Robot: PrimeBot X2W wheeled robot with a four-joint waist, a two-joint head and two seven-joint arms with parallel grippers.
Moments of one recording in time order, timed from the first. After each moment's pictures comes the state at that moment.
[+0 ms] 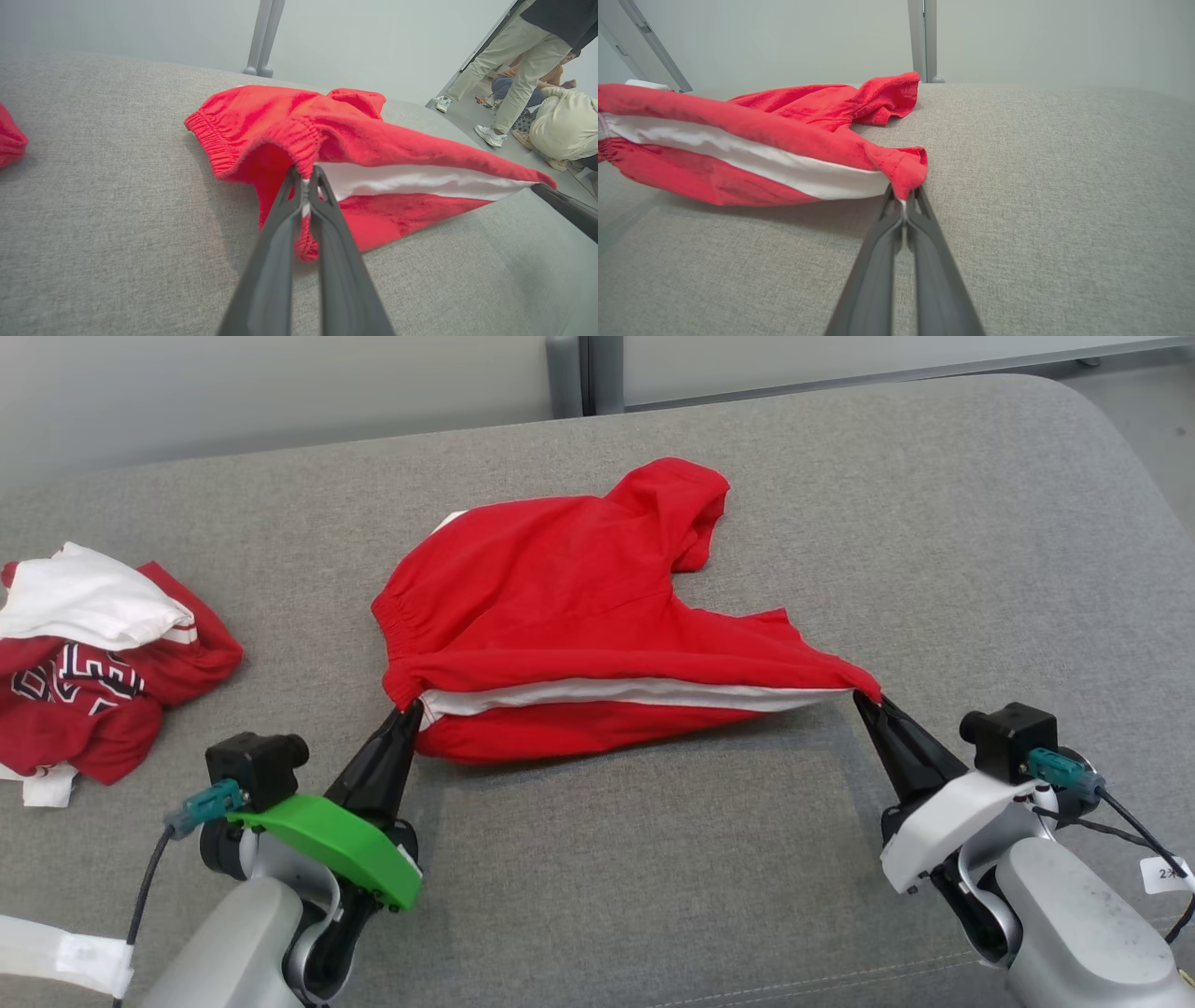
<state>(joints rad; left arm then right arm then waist) -0.35 0.25 -0.60 0.41 -0.85 -0.11 -0.24 -0.25 -0.26 0.46 0.43 0.40 0.10 -0.25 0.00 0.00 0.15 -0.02</state>
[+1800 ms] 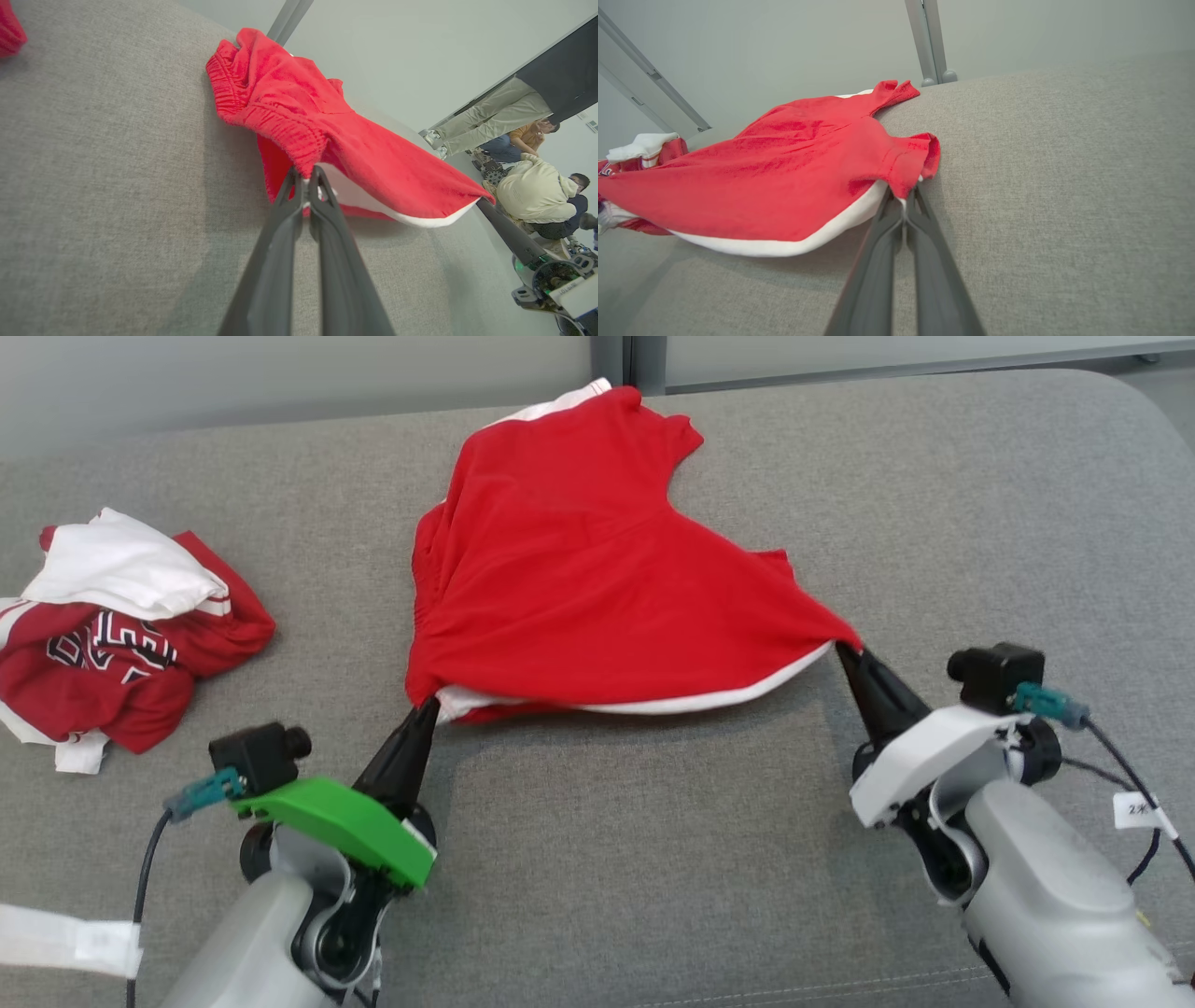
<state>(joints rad) -0.40 0.16 -0.56 0.44 -1.06 -0.12 -0.15 -0.44 -0.19 0.45 0.64 0.56 0.12 -0.25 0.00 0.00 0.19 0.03</state>
